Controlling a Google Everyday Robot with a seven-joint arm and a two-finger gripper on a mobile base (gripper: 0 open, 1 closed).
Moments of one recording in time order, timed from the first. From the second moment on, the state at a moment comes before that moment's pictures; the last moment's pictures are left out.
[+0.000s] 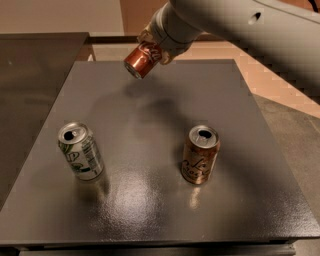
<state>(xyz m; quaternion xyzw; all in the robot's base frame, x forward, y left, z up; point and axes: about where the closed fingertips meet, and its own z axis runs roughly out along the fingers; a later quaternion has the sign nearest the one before) 0.664 0.000 0.968 -0.87 0.27 -0.30 0.28</state>
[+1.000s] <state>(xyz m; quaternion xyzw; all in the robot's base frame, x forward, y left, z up) 0.698 0.011 0.992 -0.87 0.09 -0.35 0.34</state>
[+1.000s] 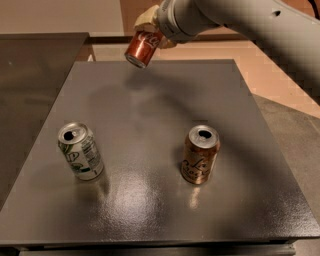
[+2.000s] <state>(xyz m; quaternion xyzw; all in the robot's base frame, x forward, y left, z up) 0.689 0.024 0.999 -0.83 -0.09 -0.39 0.39</state>
